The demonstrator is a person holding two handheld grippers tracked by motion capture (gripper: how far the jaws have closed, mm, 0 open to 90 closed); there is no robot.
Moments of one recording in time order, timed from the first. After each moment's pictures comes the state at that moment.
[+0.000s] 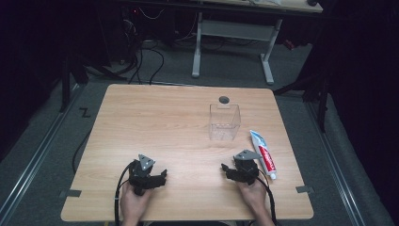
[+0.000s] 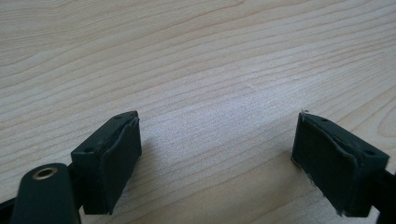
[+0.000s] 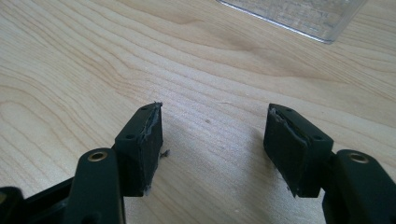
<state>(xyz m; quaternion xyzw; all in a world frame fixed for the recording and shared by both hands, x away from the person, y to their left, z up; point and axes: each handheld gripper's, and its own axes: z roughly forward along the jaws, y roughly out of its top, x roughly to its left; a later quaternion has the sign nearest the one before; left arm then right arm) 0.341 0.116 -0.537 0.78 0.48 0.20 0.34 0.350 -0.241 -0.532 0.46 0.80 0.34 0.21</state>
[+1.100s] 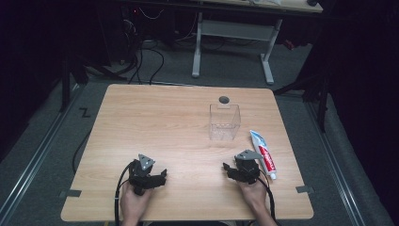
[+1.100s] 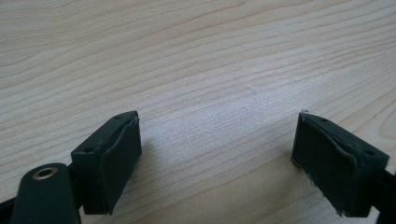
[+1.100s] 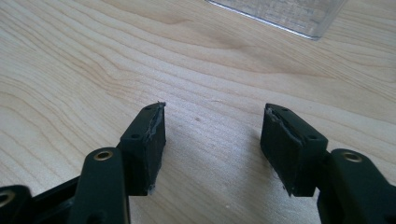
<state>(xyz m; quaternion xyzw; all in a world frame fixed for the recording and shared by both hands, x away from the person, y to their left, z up) 0.342 0.117 -0.537 0.78 0.48 0.20 0.34 0.350 -0.244 -0.531 0.47 0.79 0.34 0.21</state>
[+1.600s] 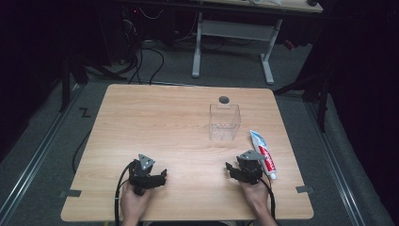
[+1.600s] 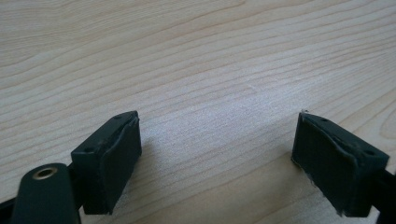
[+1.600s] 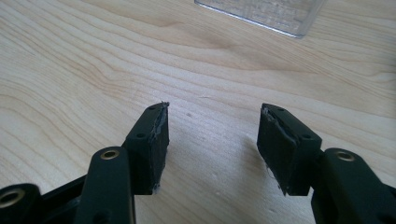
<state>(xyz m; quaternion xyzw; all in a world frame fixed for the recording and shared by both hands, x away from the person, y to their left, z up) 0.342 0.116 -0.537 0.78 0.48 0.20 0.34 0.345 -0.249 -0.526 0.48 0.78 0.34 0.22</state>
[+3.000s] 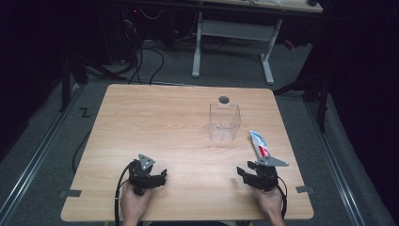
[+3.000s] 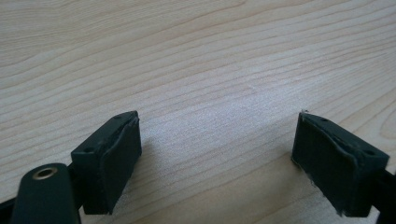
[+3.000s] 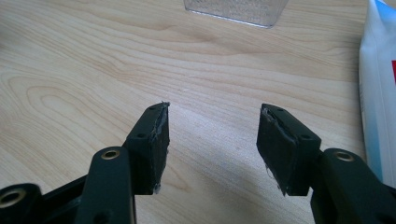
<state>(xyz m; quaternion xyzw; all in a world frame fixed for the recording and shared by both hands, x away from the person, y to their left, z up) 0.342 0.116 -0.537 0.78 0.48 0.20 0.34 0.315 -0.287 -0.511 0.50 0.76 0.38 0.19</state>
